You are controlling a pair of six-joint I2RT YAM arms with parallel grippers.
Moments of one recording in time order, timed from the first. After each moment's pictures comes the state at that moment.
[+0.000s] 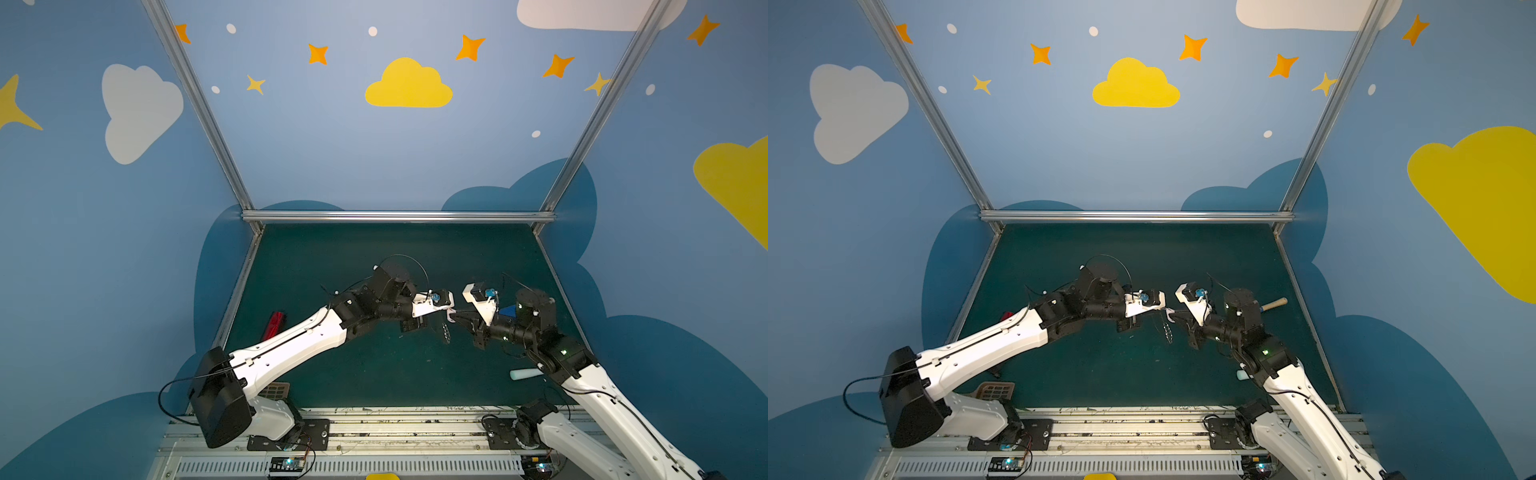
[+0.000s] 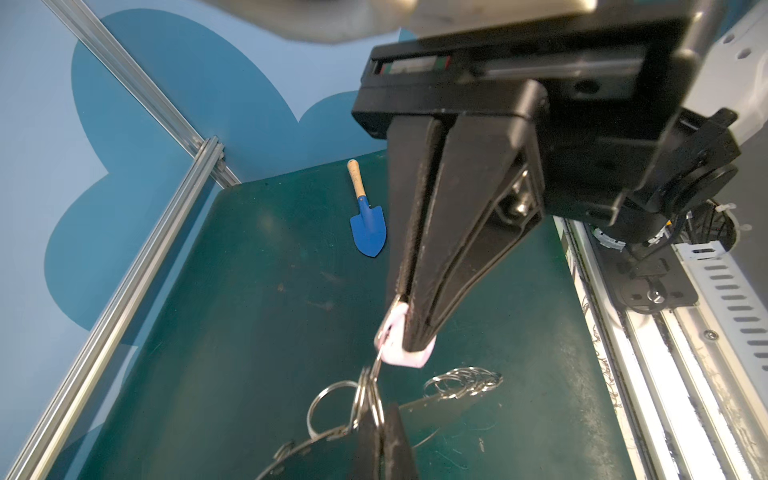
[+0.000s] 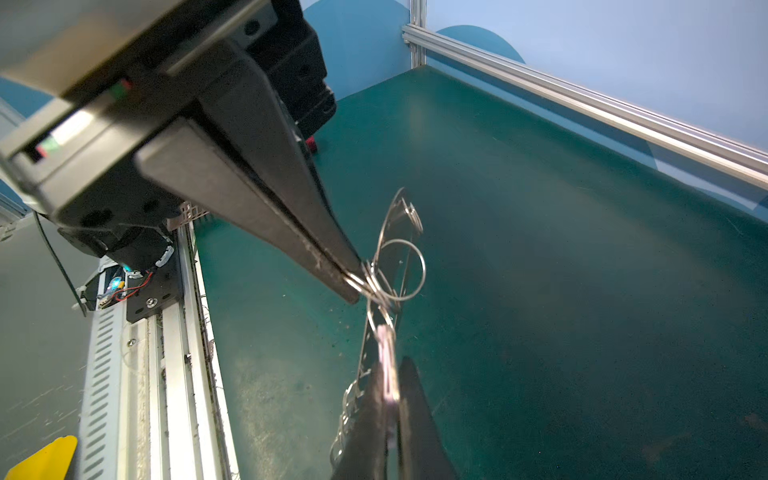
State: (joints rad) left arm -0.86 1.40 1.17 -0.29 0.38 0.54; right arm 0.48 0.79 0.71 -0.38 -0.55 -0.18
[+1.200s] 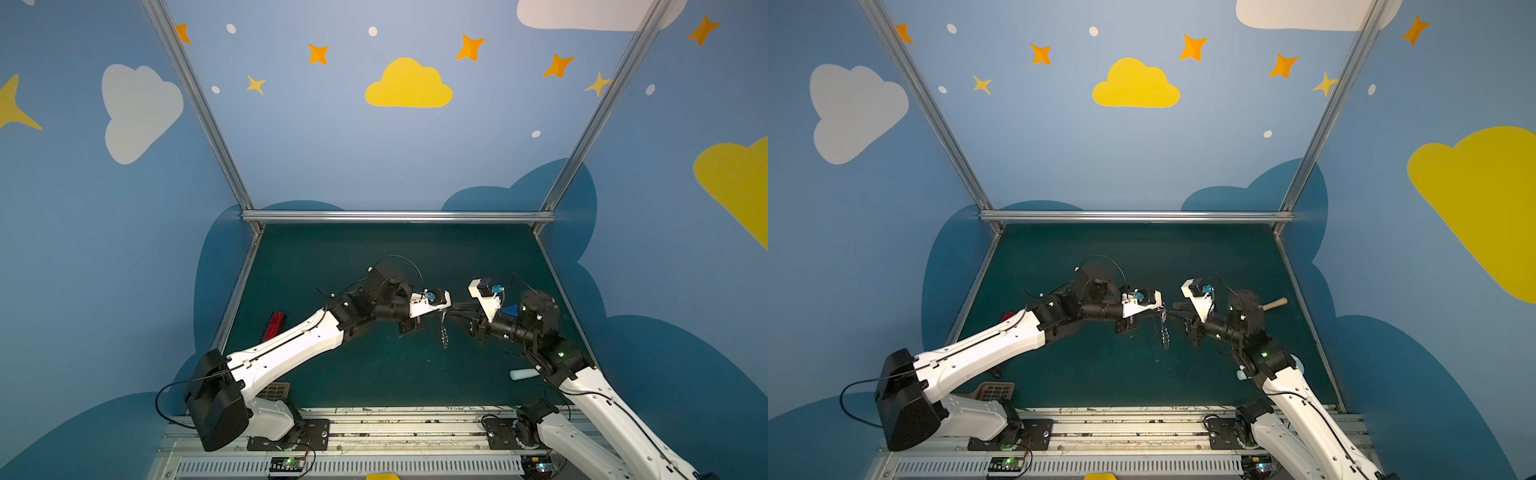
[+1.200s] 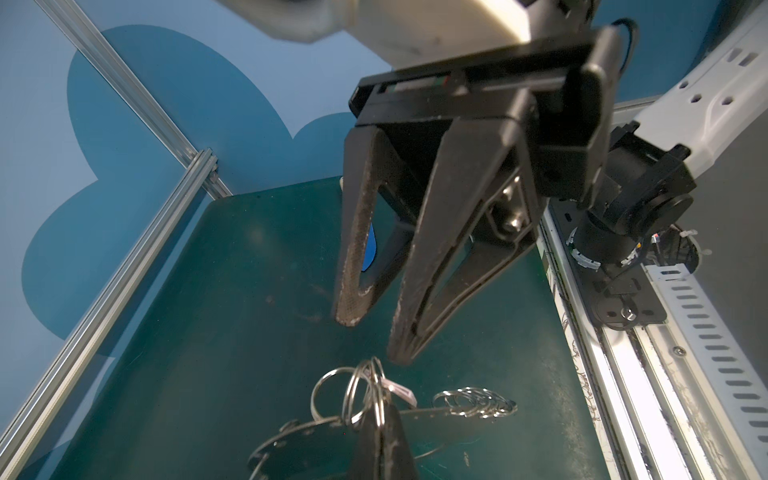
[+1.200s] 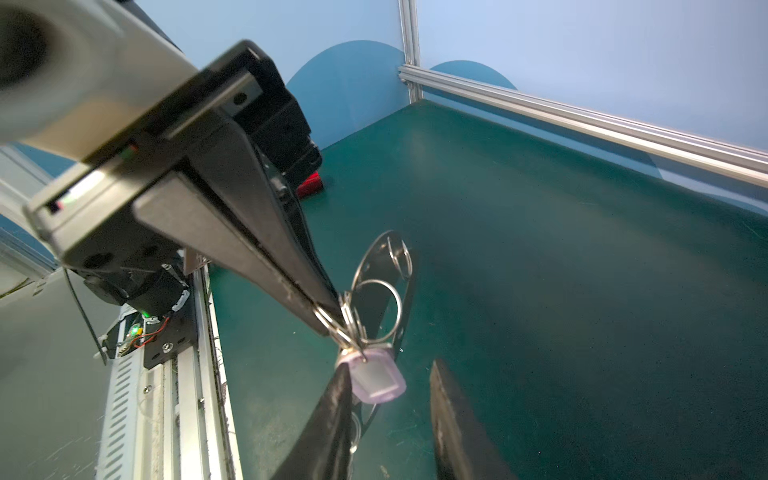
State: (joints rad) left arm -0.84 1.38 1.13 -0.24 0.44 0.50; right arm 0.45 0.78 0.67 -0.23 -0.62 -0.04
